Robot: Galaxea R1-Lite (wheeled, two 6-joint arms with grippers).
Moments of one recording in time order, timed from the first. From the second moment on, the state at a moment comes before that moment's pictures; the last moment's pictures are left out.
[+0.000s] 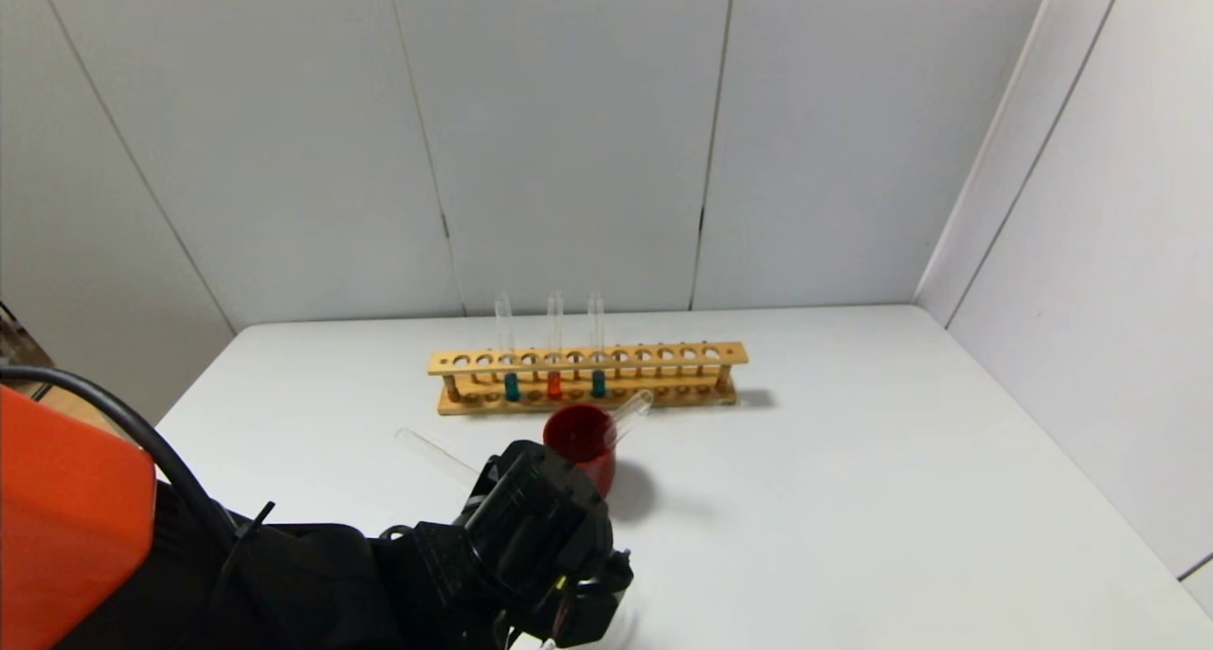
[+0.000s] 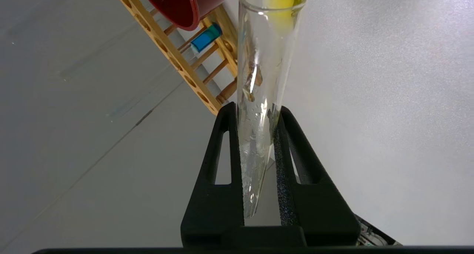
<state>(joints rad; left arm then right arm) -0.93 1.85 -0.72 -0.32 0.76 1.35 0.00 0.00 0.00 -0.01 0.00 -0.01</state>
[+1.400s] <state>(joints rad) -0.93 1.89 -0.72 -0.32 0.82 1.44 0.00 0.00 0.00 -0.01 0.00 -0.01</state>
